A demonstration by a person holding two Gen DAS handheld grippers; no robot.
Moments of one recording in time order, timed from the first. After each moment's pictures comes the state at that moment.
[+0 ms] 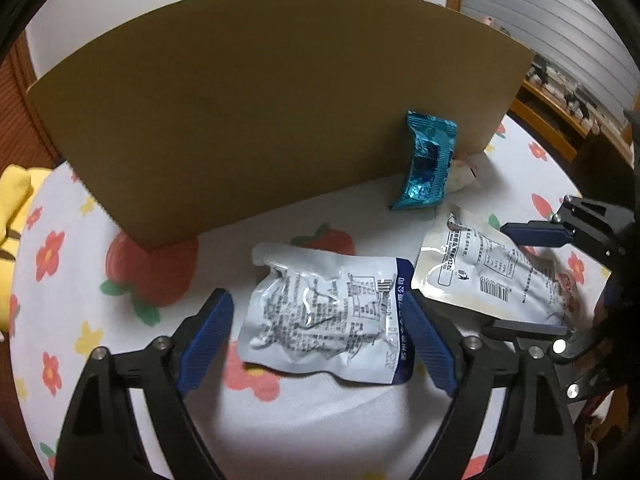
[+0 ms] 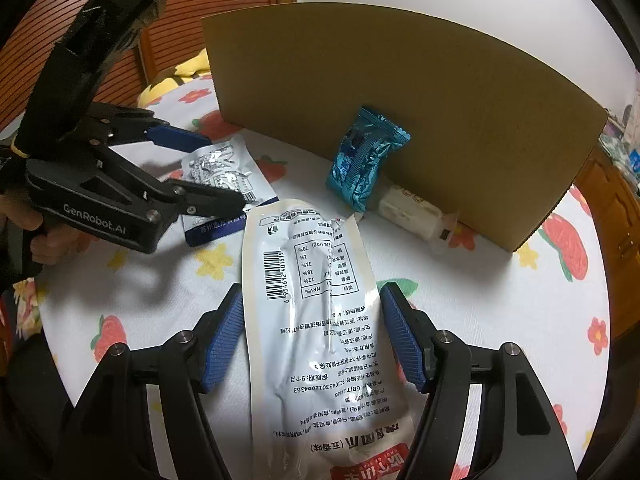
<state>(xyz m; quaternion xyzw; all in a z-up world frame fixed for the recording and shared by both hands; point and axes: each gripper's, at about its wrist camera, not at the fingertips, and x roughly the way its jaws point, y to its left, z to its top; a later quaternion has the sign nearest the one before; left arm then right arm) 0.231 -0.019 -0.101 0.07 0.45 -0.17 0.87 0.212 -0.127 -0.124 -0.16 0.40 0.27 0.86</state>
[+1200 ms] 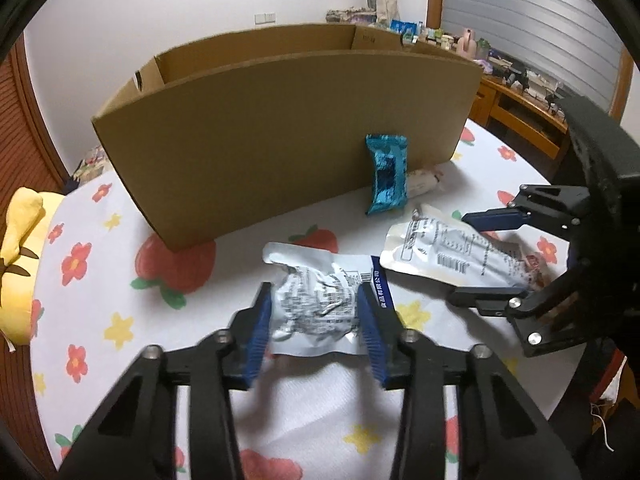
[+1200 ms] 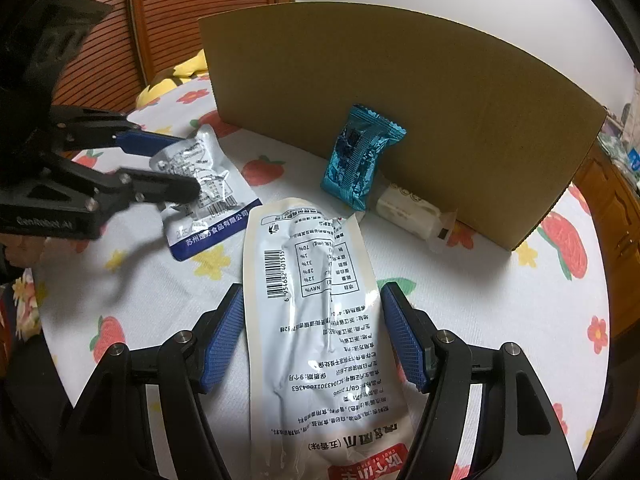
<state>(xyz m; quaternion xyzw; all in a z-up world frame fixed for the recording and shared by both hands) 0.187 -0.007 -0.073 0.08 0.40 -0.19 0.89 0.213 -0.127 -0.125 -0.16 0.41 0.27 0.86</state>
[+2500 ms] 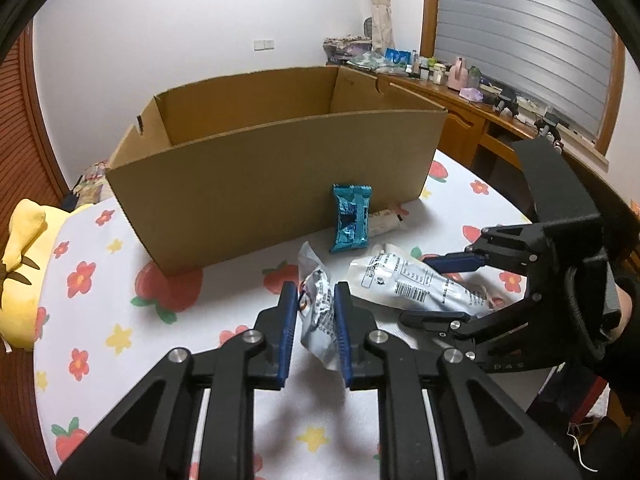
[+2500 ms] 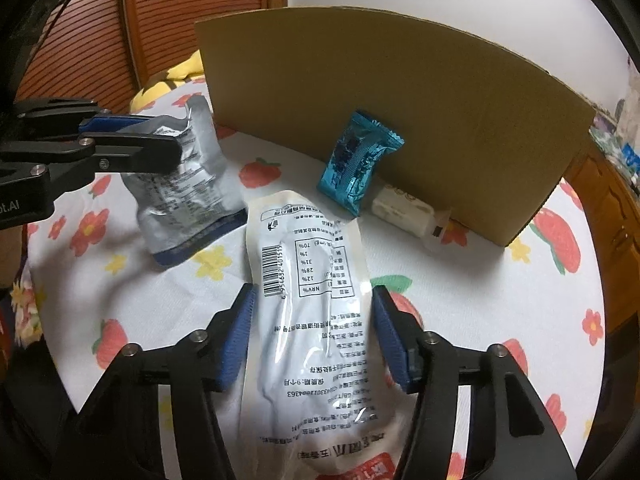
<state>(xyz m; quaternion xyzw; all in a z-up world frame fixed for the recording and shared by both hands) 0.167 -0.026 -0.044 0.06 0.36 -0.20 0.91 0.212 -0.127 -0.122 -0.15 0.41 0.26 0.86</state>
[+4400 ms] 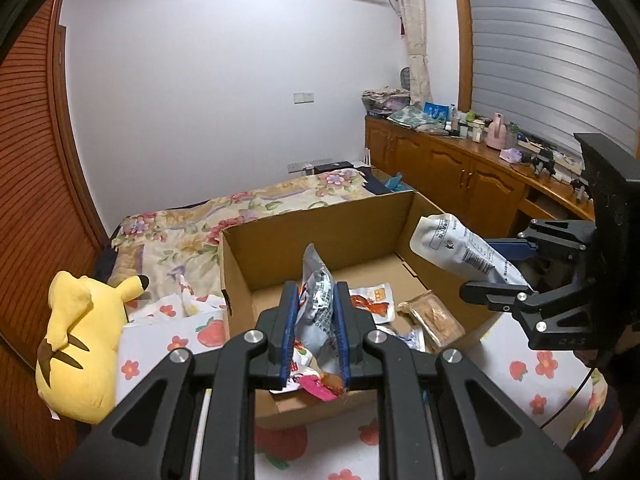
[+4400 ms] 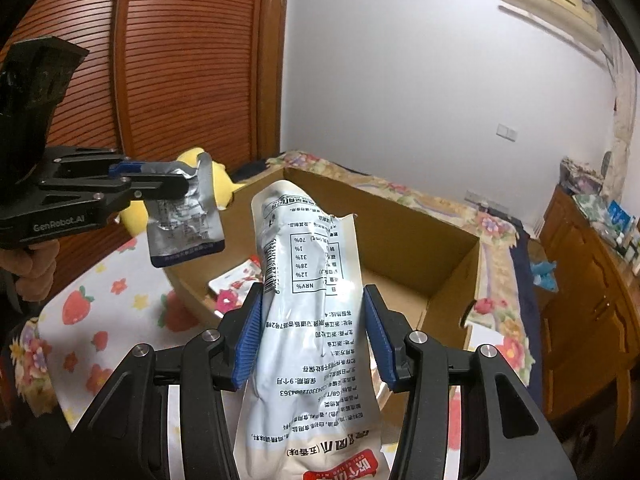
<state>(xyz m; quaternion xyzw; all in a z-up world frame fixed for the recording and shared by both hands) 0.277 0.013 0.067 0.05 0.28 -0.14 0.95 0.299 -0.123 0.019 -0.15 0.28 0.27 0.91</state>
